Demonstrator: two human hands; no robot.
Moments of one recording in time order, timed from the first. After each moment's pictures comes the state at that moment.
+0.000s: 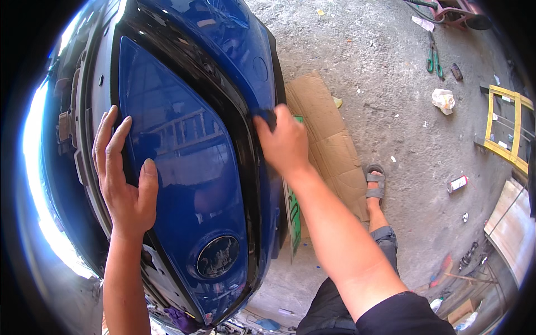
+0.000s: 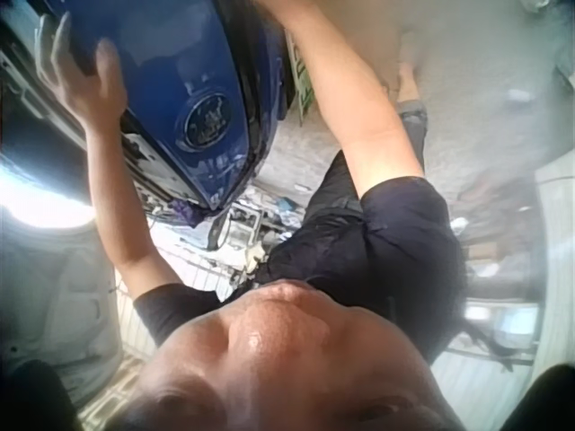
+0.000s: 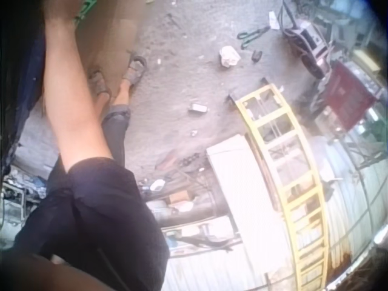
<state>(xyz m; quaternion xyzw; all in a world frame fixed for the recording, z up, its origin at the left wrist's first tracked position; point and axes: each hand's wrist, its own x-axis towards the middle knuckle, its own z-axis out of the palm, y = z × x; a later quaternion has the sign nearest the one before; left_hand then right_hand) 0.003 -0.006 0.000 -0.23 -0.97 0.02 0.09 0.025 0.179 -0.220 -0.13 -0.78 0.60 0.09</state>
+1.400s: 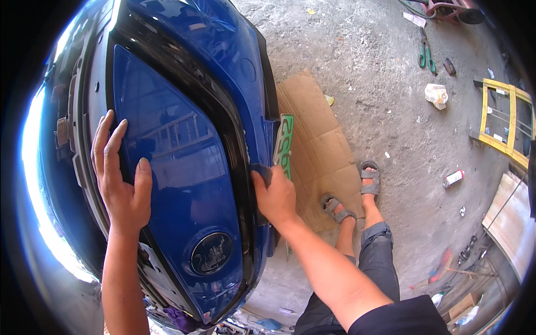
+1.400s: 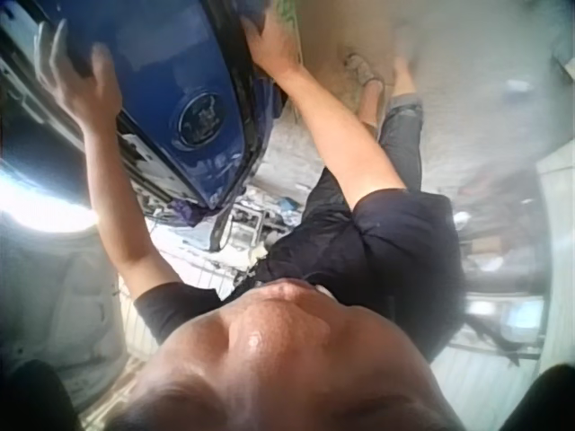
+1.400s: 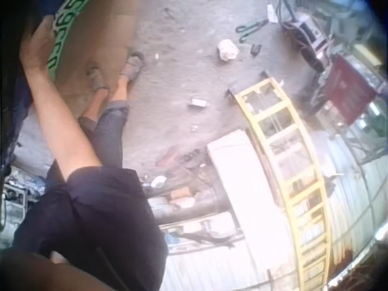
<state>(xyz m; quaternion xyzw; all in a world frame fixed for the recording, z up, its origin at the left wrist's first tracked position) 0.004 -0.003 0.003 -0.23 -0.97 0.04 0.09 0.122 0.154 -0.212 -0.20 -0.77 0.61 0.01</state>
